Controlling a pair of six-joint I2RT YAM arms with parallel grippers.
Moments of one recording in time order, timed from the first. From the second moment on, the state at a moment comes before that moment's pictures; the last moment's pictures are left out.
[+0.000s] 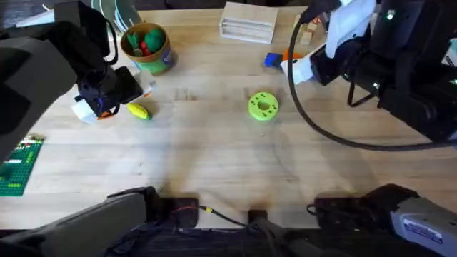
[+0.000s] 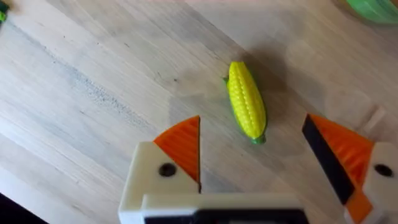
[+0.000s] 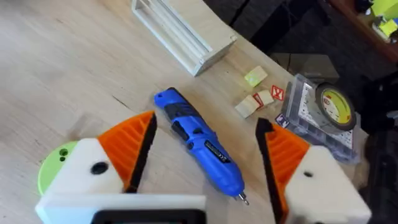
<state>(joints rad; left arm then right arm) 0.17 1.32 0.94 -0.88 -0.21 -0.47 0.38 1.09 0.72 -0.11 0.10 -0.38</state>
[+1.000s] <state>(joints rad) 0.22 1.59 0.95 -0.74 -0.12 -0.58 0.38 1.09 0.72 -0.11 0.10 -0.38</state>
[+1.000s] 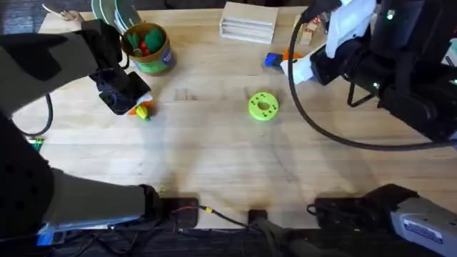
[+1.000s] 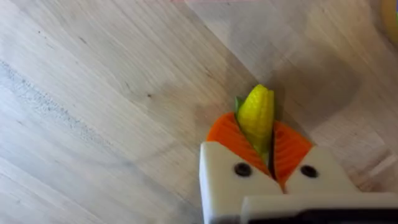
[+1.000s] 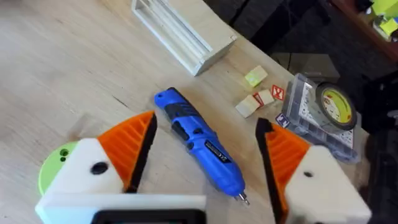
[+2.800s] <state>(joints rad) 0.22 1.54 0.97 -0.07 0.12 -0.42 0.38 1.09 0.72 -0.11 0.10 -0.37</state>
